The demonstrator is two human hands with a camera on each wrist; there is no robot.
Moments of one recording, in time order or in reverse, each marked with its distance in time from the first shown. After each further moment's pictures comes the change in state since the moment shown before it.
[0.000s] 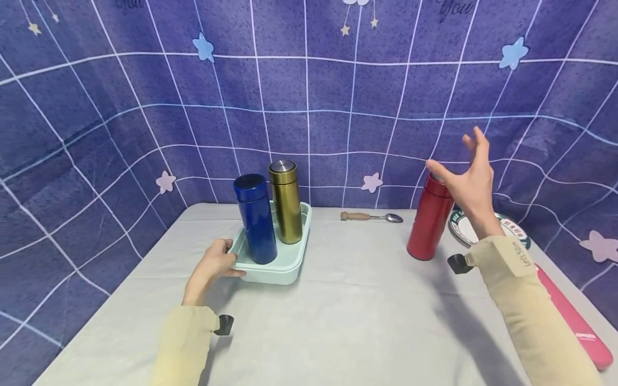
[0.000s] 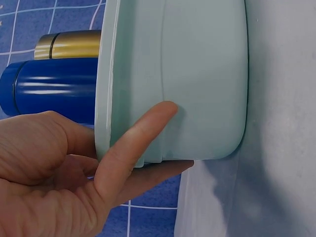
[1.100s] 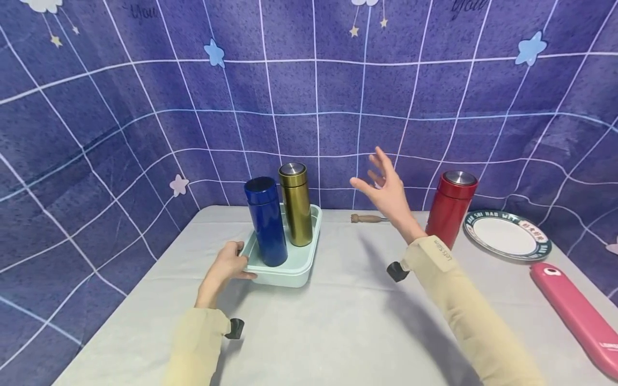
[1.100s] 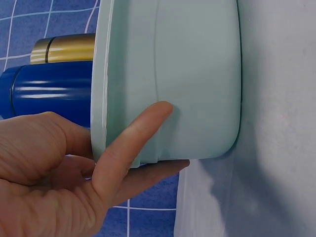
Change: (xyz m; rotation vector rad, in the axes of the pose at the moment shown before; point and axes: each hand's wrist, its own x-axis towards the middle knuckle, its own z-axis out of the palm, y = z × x) left_hand -0.004 0.001 0.005 0.015 0.056 0.024; right_hand -0.035 -0.030 0.127 0.360 -0.433 -0.041
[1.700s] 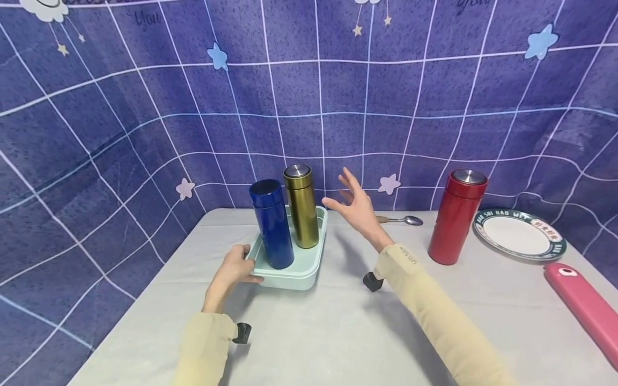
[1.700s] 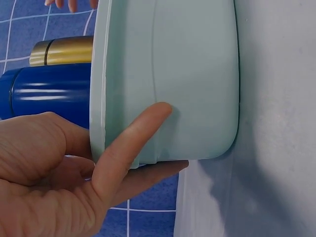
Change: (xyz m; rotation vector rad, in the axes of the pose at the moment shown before) left_hand 0.002 0.000 0.004 0.035 0.027 -0.036; right_hand 0.002 0.031 0.070 0.075 -0.074 0.078
